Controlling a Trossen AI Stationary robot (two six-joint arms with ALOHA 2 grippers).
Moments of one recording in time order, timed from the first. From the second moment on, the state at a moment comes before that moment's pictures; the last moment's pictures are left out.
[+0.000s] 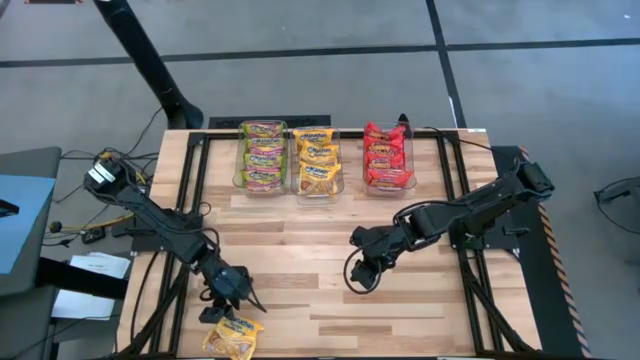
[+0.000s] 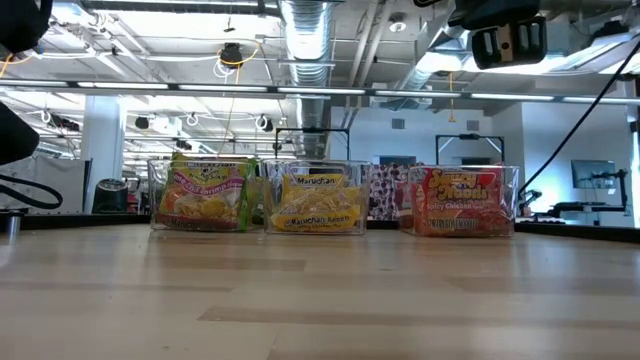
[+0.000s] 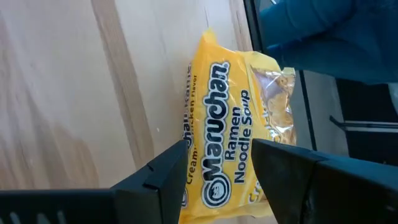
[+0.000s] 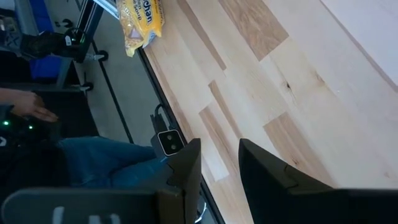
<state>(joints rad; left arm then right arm) -0.67 1.31 0.55 -0.05 0.31 -0.67 0.34 1.49 1.14 -0.41 -0.18 1.12</state>
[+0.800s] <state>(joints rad) -0.71 1.49 0.56 -0.02 0.37 -0.73 0.34 1.49 1.14 -0.41 -0.15 1.12</state>
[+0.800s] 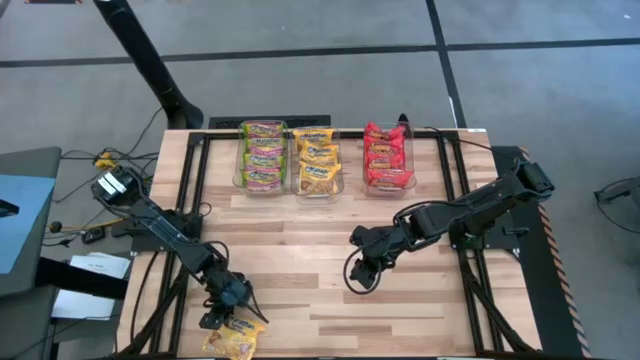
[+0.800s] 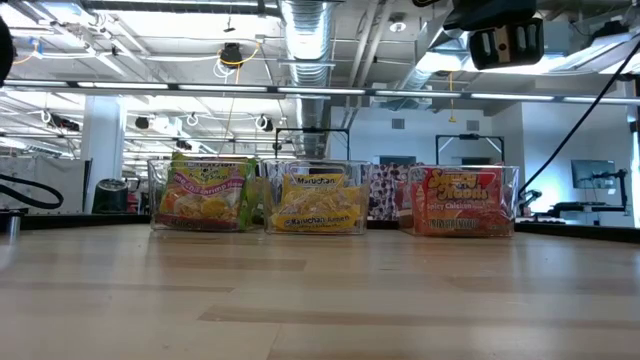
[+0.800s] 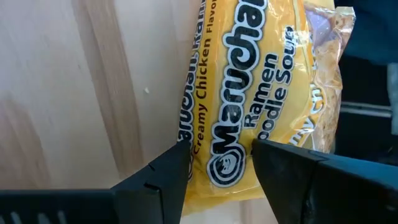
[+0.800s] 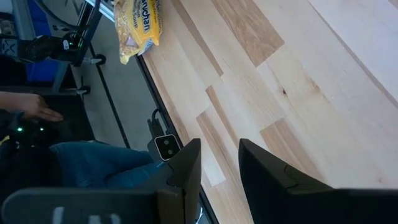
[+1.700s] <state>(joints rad) -0.60 1.50 0.55 0.11 0.35 -0.77 0.34 1.49 1.14 -0.41 -0.14 1.15</state>
